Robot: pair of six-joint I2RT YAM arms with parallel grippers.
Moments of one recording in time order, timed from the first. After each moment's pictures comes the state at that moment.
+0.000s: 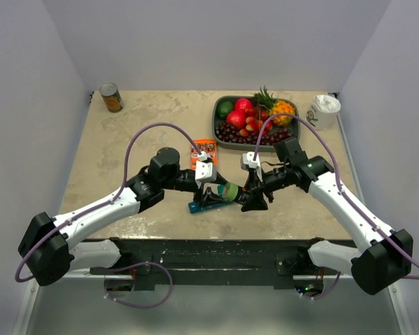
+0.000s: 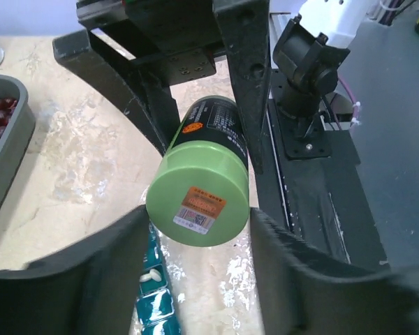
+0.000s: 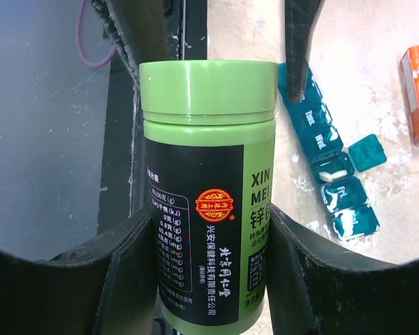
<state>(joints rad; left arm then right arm) -0.79 1.19 0.79 0.16 0.79 0.17 0.43 1.16 0.99 -0.89 -0.99 -0.67</state>
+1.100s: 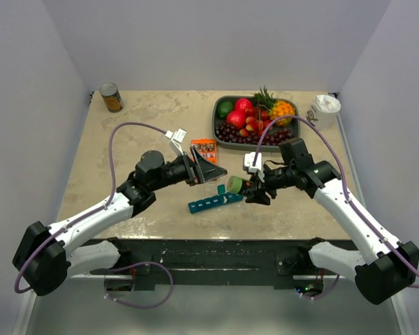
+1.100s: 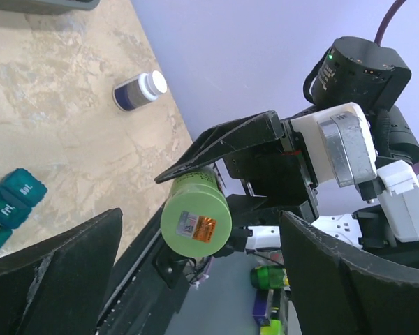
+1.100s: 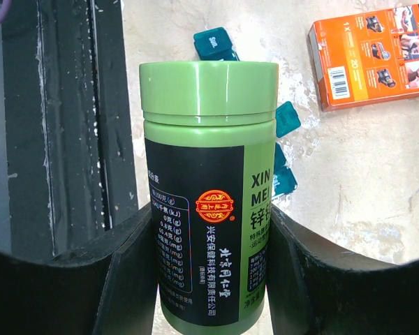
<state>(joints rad) -0.70 1.11 0.67 0.36 0.42 -1.05 0.43 1.08 0.97 -0.82 -0.77 -0.72</state>
